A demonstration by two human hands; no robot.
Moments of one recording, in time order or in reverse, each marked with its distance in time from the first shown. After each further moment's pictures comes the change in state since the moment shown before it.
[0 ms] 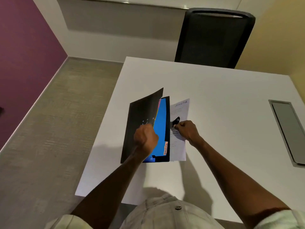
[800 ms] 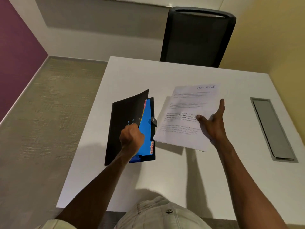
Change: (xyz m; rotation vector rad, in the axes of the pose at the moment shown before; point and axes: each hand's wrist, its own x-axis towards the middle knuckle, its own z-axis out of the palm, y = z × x) left_hand 0.022 0.007 0.011 0.020 -0.020 -0.051; right_hand -0.032 0.032 -0.112 0.553 0.314 -0.185
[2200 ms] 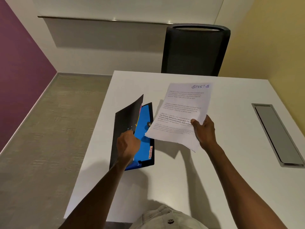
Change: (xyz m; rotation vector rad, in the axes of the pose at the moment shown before) left_hand 0.000 -0.018 -0.018 -0.259 0.045 -0.038; right_hand 0.005 0.000 0.029 -0.101 0.099 0.041
